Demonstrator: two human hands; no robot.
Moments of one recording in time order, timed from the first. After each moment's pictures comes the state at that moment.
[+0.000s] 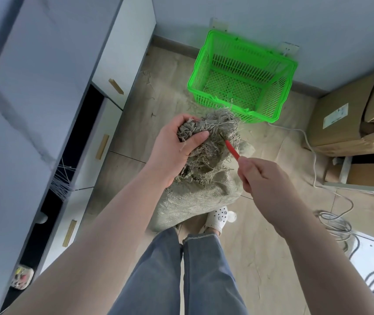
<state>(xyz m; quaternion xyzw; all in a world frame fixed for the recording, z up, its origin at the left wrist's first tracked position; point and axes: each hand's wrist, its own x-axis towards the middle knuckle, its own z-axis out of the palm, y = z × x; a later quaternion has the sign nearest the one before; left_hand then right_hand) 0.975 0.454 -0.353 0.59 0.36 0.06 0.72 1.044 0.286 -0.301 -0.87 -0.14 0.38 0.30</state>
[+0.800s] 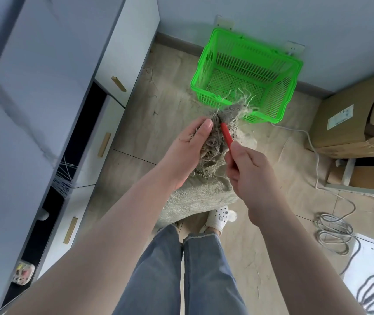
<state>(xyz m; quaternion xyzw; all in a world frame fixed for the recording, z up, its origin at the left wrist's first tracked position) 0.986 0.442 -0.353 0.55 0.35 -0.01 0.76 1.037 0.320 -0.316 -0.78 -0.02 0.41 0.46</state>
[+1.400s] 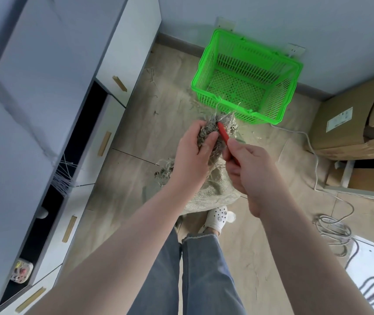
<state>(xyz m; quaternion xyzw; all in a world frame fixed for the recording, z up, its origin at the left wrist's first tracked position) 0.983 0.418 -0.364 0.68 0.38 0.10 0.62 1.049 0.325 -0.314 -0.72 0.05 0.48 0.50</state>
